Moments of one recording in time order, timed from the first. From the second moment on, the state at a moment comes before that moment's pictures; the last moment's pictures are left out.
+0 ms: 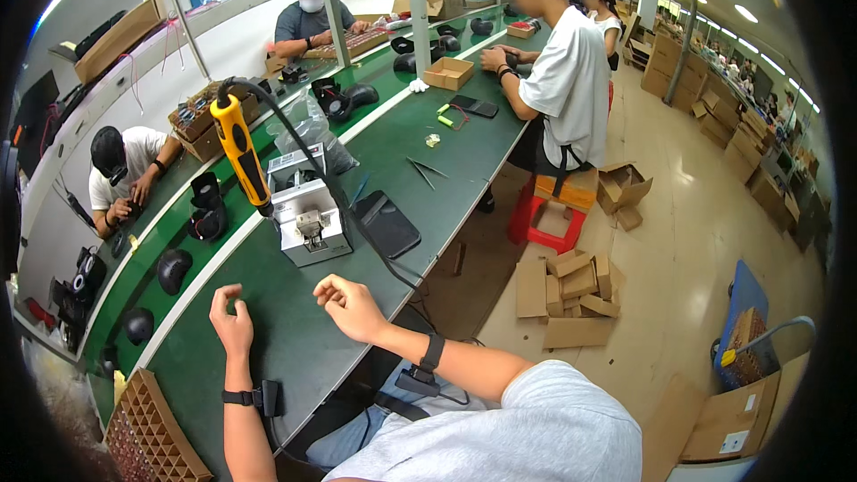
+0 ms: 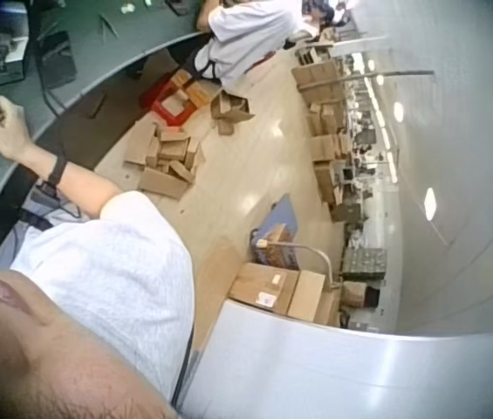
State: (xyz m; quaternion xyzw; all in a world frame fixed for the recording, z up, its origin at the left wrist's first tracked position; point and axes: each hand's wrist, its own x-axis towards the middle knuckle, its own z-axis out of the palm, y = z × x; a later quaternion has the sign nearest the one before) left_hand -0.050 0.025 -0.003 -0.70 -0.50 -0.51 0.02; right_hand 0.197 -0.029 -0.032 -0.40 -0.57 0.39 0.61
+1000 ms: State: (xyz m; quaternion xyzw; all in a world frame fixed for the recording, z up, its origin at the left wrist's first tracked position) left_hand -0.042 0.051 -0.004 -0.53 -0.51 -0.62 -0.28; right_hand 0.183 -0.013 -0.016 -0.45 -0.68 0.40 0.41
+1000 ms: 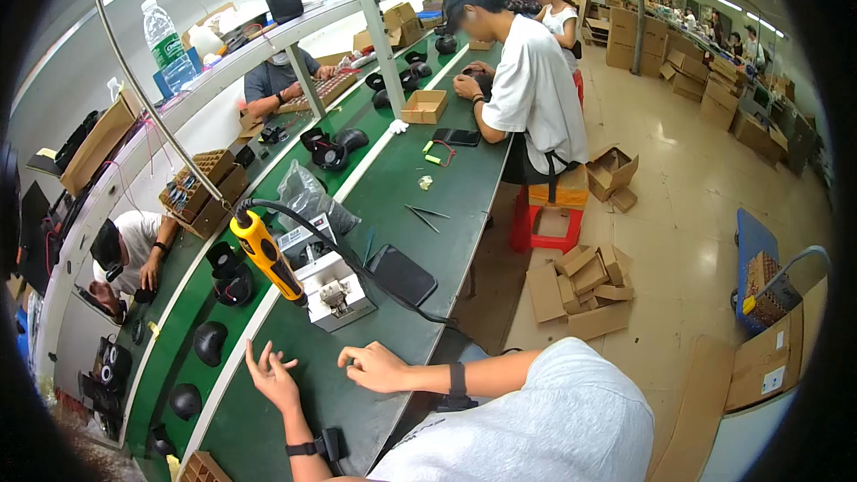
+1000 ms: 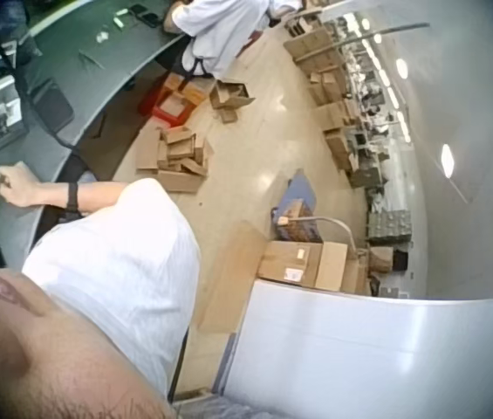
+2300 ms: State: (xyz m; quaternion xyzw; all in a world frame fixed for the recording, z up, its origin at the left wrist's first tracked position) left_hand -0.070 0.100 -0.014 -0.41 -0.15 -0.59 -0.68; right_hand 0.032 0.127 -0.032 -0.23 -0.80 0.26 0.49
